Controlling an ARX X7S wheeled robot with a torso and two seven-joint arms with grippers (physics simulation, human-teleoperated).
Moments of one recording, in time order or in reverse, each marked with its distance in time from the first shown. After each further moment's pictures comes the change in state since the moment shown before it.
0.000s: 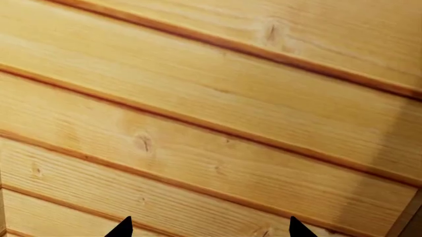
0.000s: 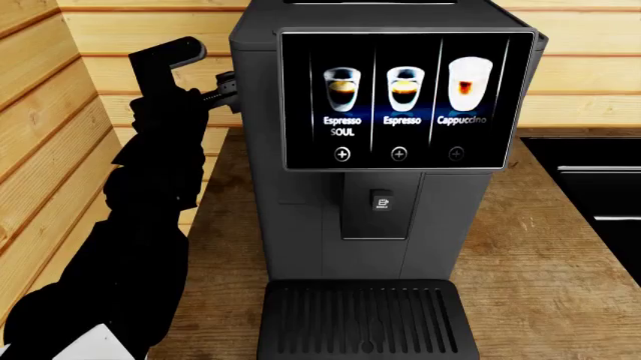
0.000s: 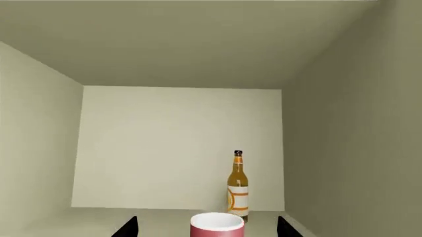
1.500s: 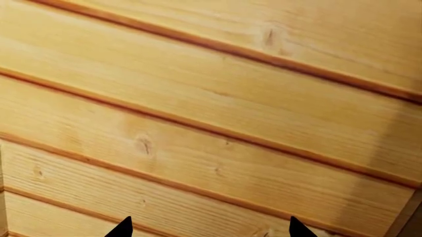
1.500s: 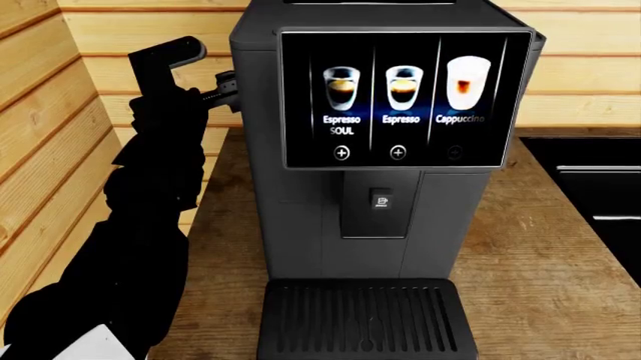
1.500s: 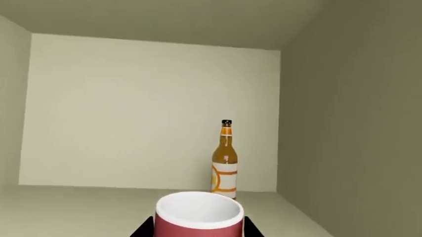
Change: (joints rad) left arm 0.002 0.001 0.003 0.000 0.001 0.011 -0.003; right arm -0.126 -0.089 -0.009 0.221 -0.407 -0.012 -0.323
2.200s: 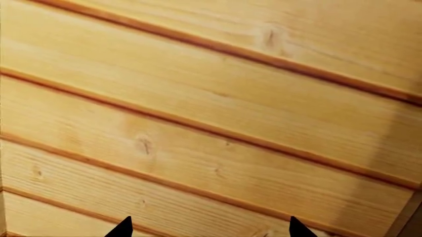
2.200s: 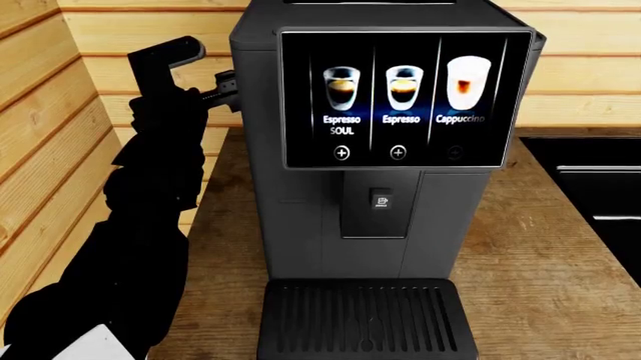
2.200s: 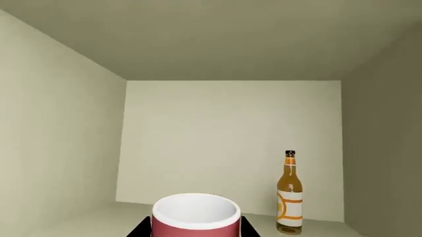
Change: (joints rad) left arm 0.001 -0.001 -0.005 0.000 -0.001 0.003 0.005; right arm 0.075 0.017 -0.016 -0.081 0.224 -0.079 0.001
